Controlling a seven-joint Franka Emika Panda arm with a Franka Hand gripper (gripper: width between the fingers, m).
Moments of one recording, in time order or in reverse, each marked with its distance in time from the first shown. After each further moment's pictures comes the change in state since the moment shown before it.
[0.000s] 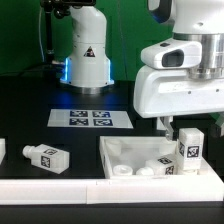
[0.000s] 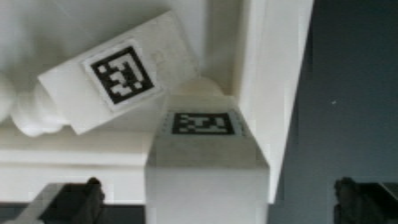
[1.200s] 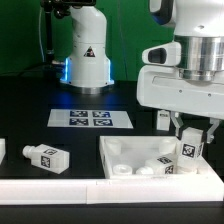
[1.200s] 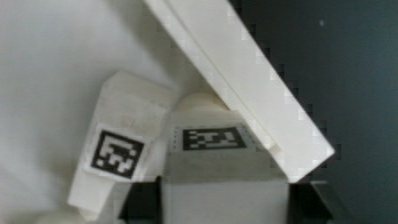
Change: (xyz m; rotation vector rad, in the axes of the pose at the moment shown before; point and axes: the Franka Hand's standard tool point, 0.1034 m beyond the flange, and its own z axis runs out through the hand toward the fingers) arm 0.000 -0.002 0.001 0.009 0.032 0.958
